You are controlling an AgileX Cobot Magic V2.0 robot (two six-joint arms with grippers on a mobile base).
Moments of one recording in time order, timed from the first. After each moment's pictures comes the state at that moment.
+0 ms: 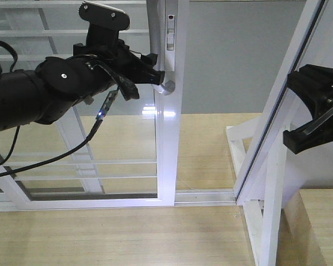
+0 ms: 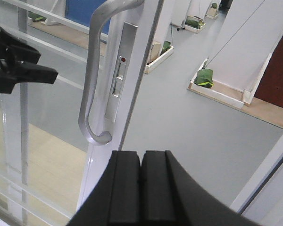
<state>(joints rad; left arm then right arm) -0.57 1.69 -1.18 -0.99 -0.21 0.94 0.37 0.79 -0.63 0.05 0.12 -0.31</state>
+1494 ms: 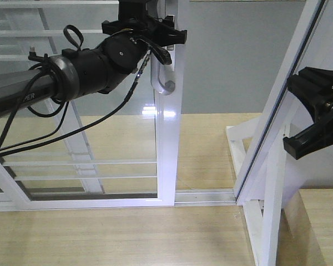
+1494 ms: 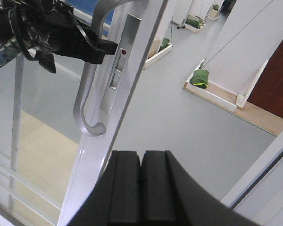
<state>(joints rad) -0.56 2.04 -1.59 -0.97 -0.35 0.84 0.37 0.79 -0.63 0.03 0.14 -0.36</state>
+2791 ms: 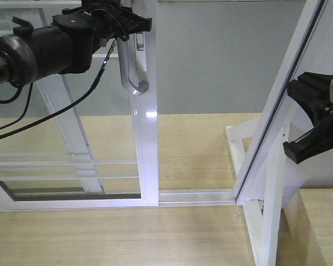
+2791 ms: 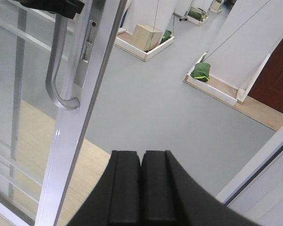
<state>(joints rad) -0.45 1.91 -1.57 -1.48 -0.34 1.42 0.37 0.79 -0.63 0.01 0.17 -0.36</state>
